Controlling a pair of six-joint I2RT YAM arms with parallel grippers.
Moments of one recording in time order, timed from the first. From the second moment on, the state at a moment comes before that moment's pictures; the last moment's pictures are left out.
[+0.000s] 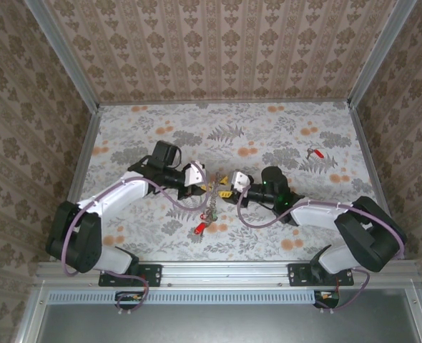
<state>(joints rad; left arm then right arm) -0.53 1.41 0.90 -0.42 0.83 0.90 0.60 1.42 0.49 0.65 -0.52 -0.38</state>
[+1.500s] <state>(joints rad) -0.63 1.49 0.89 -0.30 0.74 0.89 -0.25 1.87 1.34 -0.51 -0.09 0.27</state>
